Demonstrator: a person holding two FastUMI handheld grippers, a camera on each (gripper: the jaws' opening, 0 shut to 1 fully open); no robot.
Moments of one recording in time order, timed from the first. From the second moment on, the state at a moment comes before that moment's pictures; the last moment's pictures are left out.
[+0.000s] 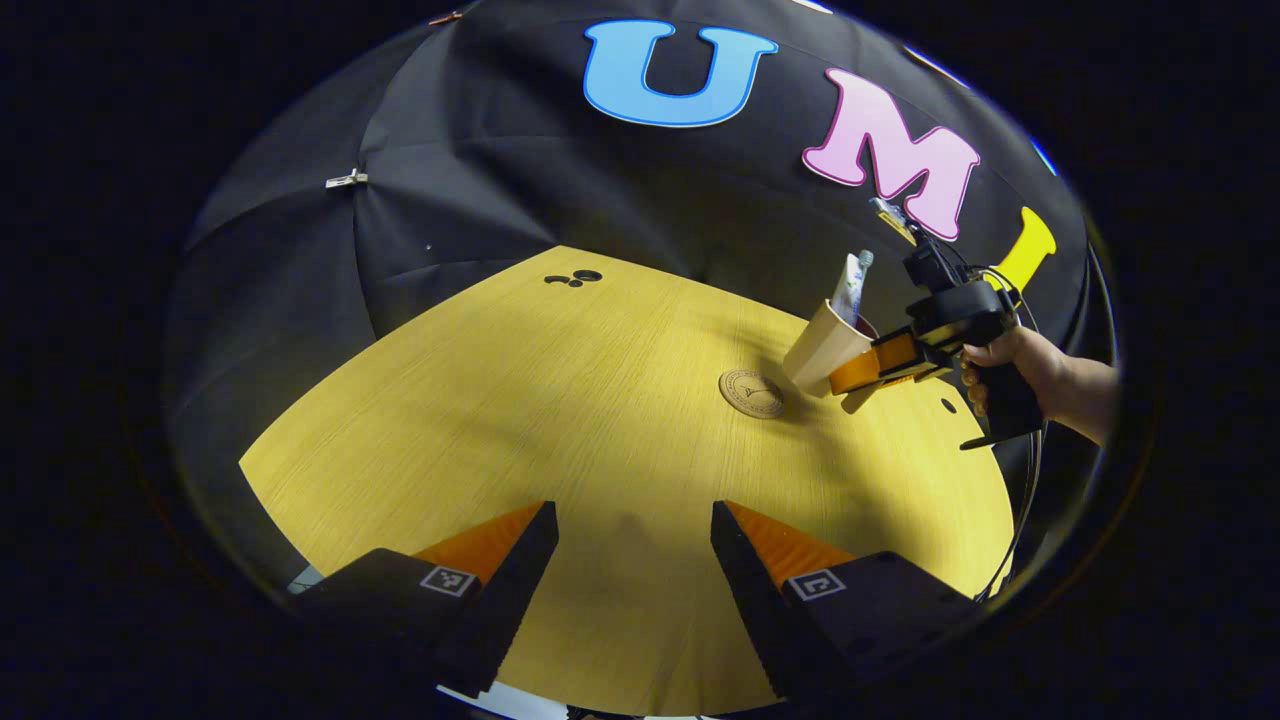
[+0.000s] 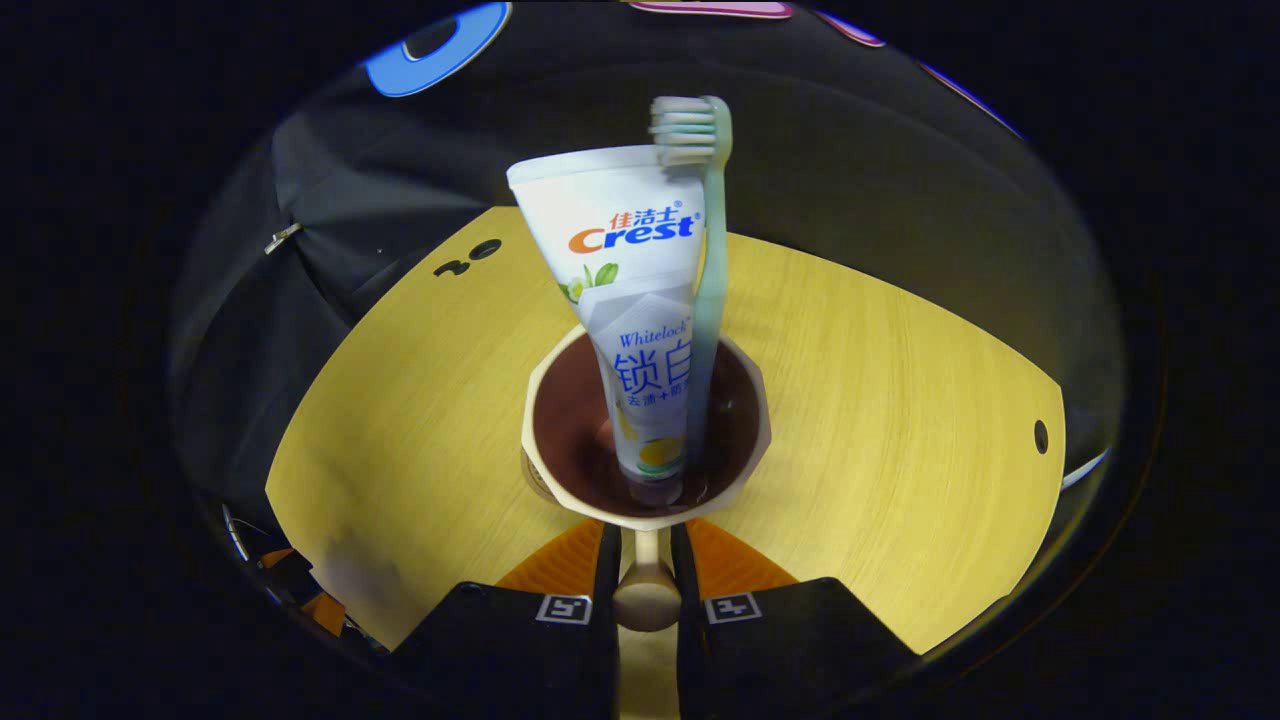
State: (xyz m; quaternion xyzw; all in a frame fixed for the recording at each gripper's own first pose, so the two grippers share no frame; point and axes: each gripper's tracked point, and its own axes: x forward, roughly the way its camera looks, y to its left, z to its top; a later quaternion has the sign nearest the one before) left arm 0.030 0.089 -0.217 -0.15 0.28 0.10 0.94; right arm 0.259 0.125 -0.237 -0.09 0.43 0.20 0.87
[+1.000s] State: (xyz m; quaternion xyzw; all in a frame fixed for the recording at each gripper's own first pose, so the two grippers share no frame) left arm -0.023 0.105 -0.218 -0.18 0.30 0.13 0.93; right arm 0.252 0.106 -0.223 -0.14 0.45 0.21 0.85
